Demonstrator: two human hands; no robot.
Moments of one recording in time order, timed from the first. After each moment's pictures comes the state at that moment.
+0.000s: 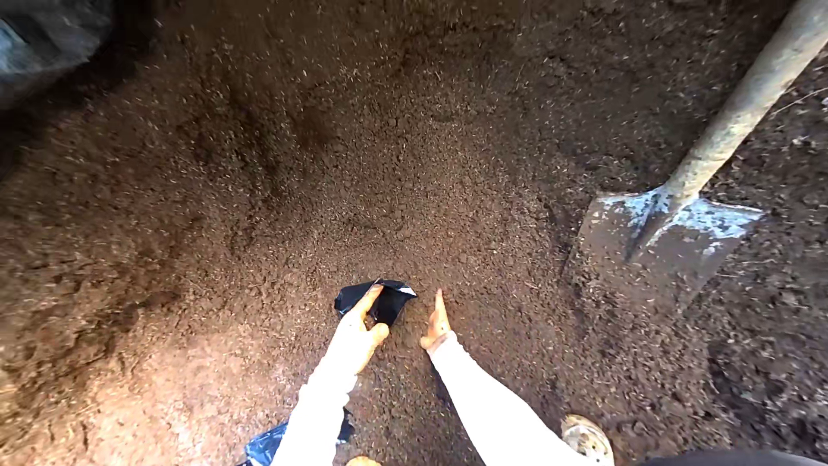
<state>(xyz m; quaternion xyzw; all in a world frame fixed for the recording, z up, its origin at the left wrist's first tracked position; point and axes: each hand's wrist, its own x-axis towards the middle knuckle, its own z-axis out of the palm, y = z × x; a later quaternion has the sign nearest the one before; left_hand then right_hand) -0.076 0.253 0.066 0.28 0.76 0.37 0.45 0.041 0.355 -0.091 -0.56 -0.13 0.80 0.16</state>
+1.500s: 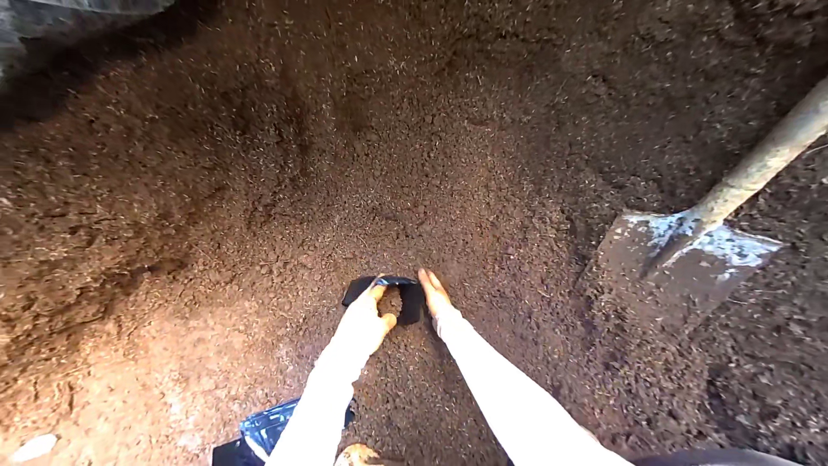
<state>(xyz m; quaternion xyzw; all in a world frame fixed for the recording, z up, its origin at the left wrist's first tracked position) -0.100 0.241 0.063 0.31 0.81 0.22 0.44 0.005 0.381 -0.084 -0.50 -0.57 0.65 0.03</state>
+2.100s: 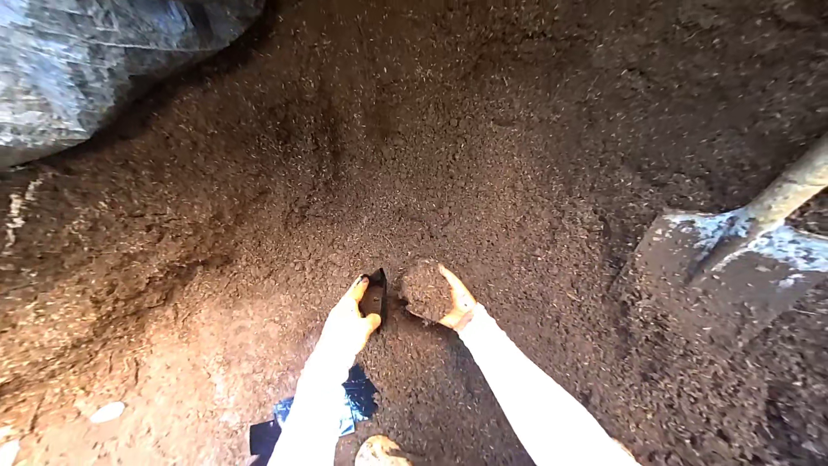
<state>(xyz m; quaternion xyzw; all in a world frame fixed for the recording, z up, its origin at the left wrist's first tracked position) -0.126 0.191 0.083 0.23 0.86 0.25 0.38 -0.001 0.365 -0.030 -0.35 -0.14 0.92 0.03</state>
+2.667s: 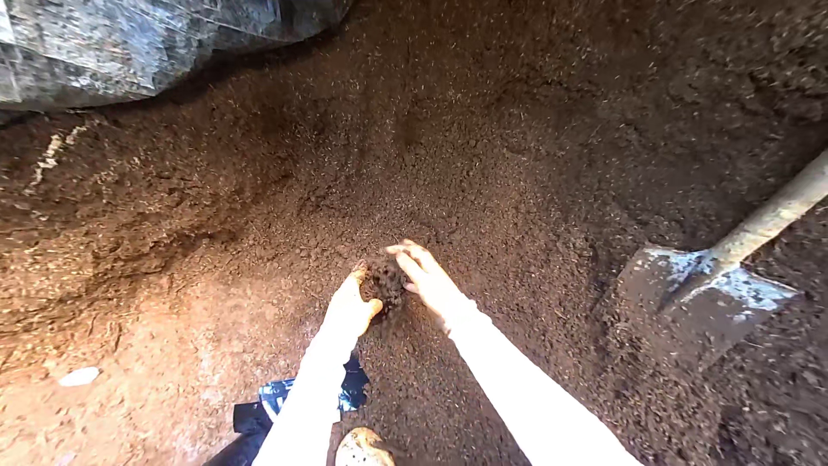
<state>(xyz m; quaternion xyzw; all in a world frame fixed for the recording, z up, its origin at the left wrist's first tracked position) -0.123 0.172 0.093 0.18 0.87 0.29 0.35 -0.033 0.317 0.109 -0.28 -0.67 0.68 0.02</state>
